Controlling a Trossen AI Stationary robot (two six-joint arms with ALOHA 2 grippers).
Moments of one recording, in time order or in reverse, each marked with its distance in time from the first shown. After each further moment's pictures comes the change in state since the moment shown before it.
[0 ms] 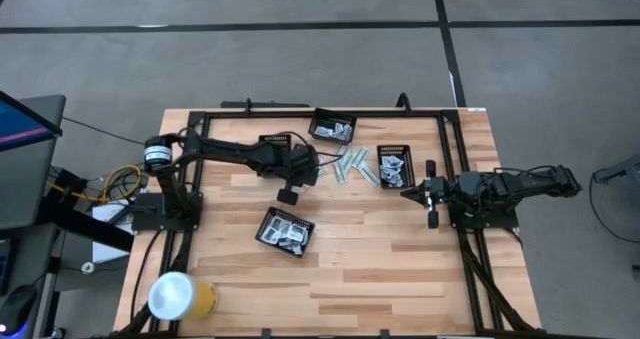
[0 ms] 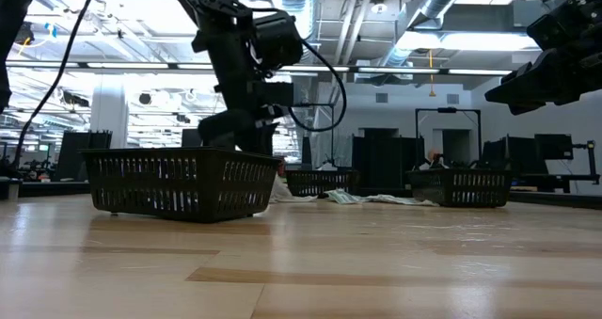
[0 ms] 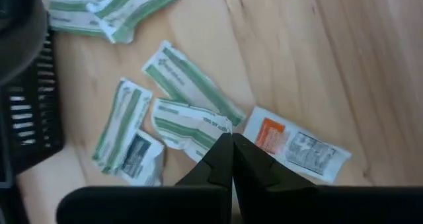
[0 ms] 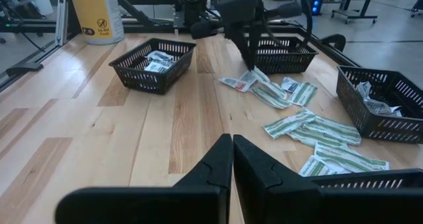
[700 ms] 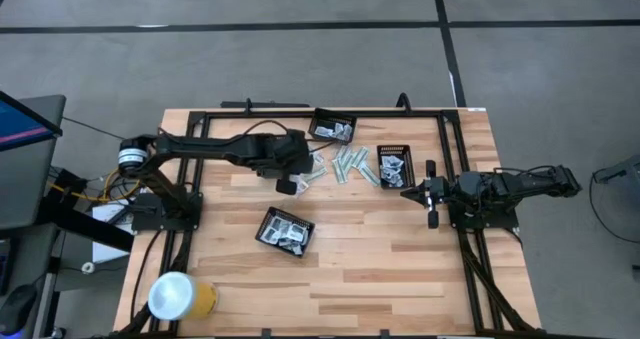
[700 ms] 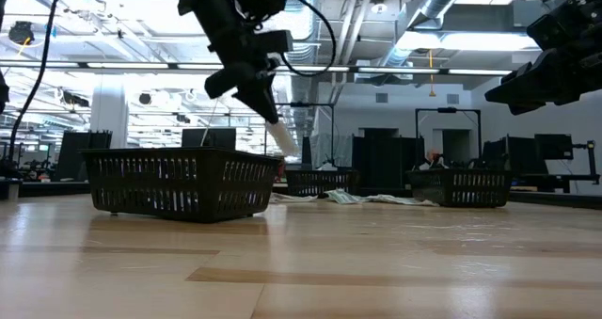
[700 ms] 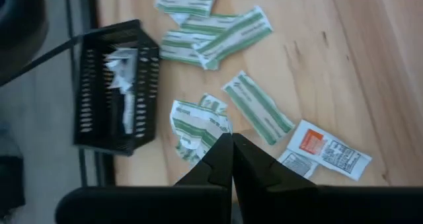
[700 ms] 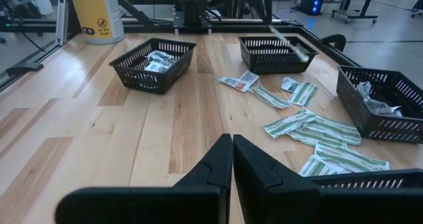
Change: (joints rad) left arm 0.000 -0.195 0.000 0.010 -0.084 -0.011; right arm 0.000 0.000 0.000 0.000 0.000 0.000
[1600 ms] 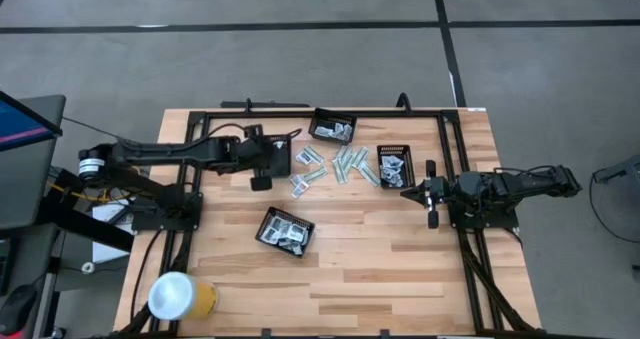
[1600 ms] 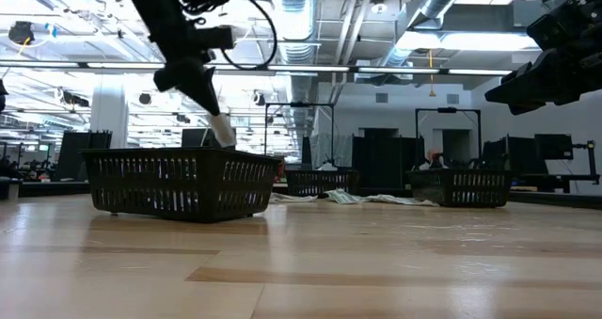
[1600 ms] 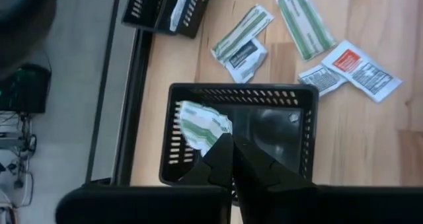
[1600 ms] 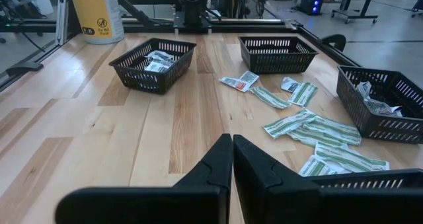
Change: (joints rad) left arm 0.017 -0.335 -0.261 -0.085 -0.190 -0.257; right arm 0.000 0.000 0.000 0.000 0.000 0.000
